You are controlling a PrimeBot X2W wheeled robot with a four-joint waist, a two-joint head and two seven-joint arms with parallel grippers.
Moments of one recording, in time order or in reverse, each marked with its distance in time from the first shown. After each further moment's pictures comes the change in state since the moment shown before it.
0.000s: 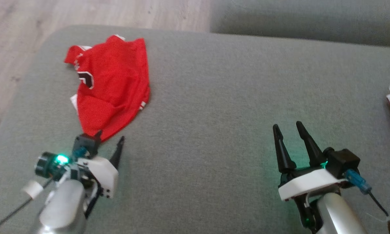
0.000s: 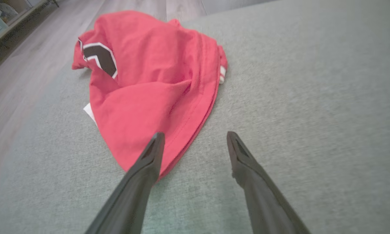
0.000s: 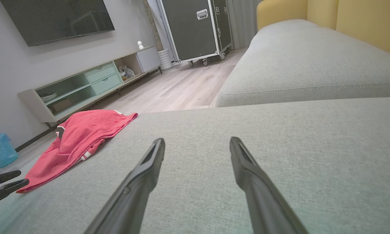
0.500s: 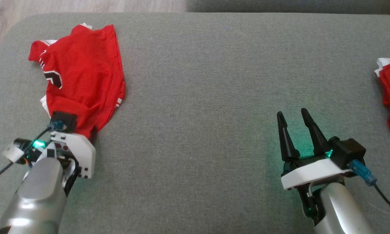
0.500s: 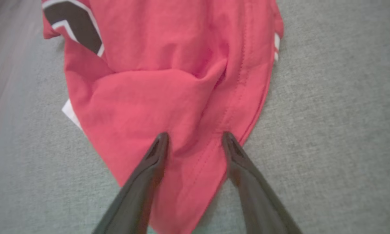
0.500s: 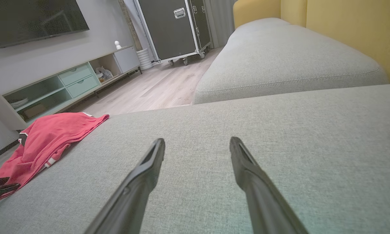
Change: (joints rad) left arm -0.205 0.066 -0.058 0.240 -0.090 0.000 0.139; right arm -0.046 0.000 -0.021 -0.021 -0.022 0.000 0.000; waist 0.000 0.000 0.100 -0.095
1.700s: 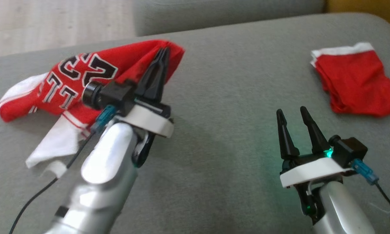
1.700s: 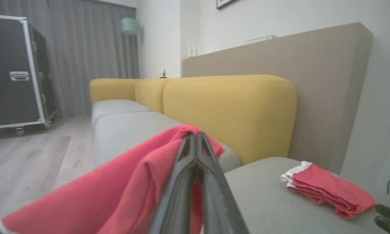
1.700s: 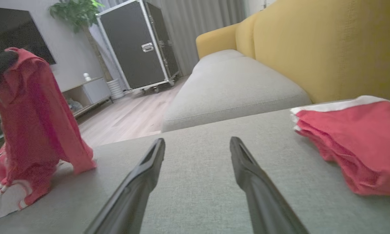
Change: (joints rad) left arm -0.019 -0.212 -0.102 -0.442 -0.104 0.041 -0.416; right arm 0.000 0.000 0.009 -0.010 0.045 0.000 0.000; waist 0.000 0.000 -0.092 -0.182
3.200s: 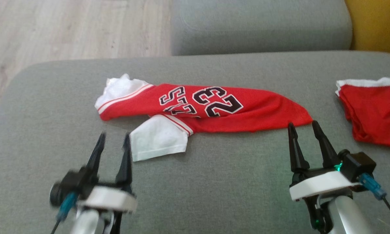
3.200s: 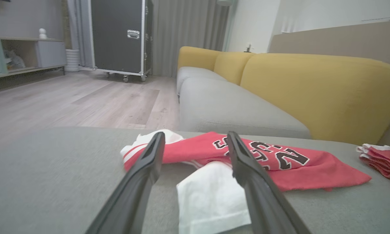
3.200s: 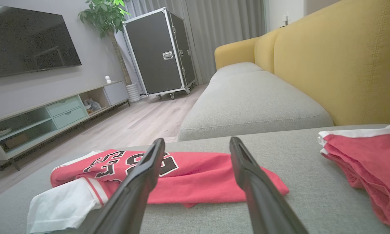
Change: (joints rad) left arm 0.485 0.040 0.227 -0.158 0.006 0.056 -0.004; right arm 0.076 0.000 -0.061 -0.025 -0.040 0.000 0.000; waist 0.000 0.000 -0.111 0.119
